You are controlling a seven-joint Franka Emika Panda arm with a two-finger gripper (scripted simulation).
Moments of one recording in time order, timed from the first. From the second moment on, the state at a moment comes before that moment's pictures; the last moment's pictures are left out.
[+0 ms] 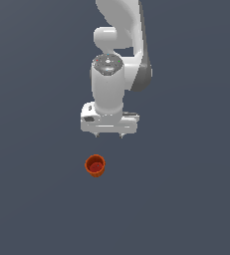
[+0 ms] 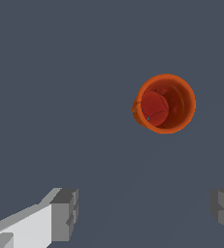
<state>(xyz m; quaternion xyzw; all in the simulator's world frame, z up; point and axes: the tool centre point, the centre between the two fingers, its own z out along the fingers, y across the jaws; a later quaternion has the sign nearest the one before) 0.005 -0.021 0.182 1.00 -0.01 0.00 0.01</state>
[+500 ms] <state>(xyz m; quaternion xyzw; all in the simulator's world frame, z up) 0.006 -0.010 0.189 1.00 -0.01 0.01 0.01</state>
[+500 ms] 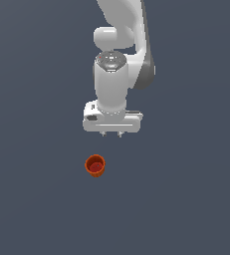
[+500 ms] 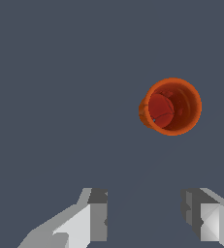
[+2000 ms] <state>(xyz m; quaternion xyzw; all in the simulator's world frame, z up) 0.047 -0.044 0.153 0.99 0.17 0.02 -0.03</state>
